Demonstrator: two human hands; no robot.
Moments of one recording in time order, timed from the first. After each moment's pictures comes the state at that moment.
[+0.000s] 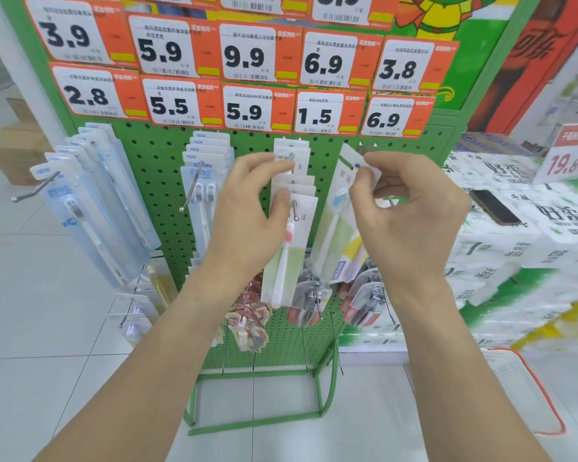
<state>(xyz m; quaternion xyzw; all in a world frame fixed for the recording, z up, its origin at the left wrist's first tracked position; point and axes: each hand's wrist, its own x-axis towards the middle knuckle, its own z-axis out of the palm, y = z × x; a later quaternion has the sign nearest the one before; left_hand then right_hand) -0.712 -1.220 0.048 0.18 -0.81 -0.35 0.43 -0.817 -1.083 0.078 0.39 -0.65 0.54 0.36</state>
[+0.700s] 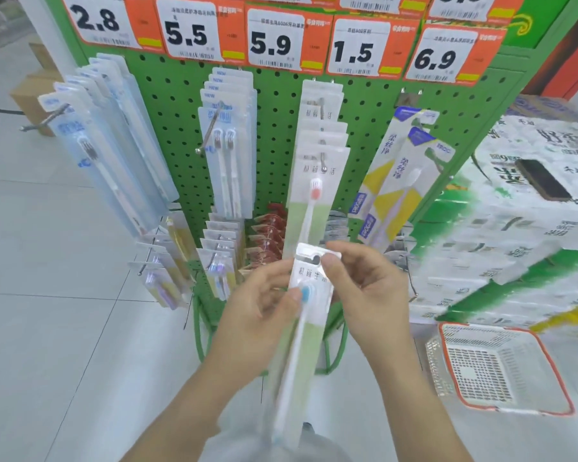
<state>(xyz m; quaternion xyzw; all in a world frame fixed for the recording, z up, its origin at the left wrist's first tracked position) -0.629 -1.141 -0.056 0.26 -0.63 -0.69 0.27 -0.756 -1.053 -0.042 0.26 -0.67 0.68 -0.15</state>
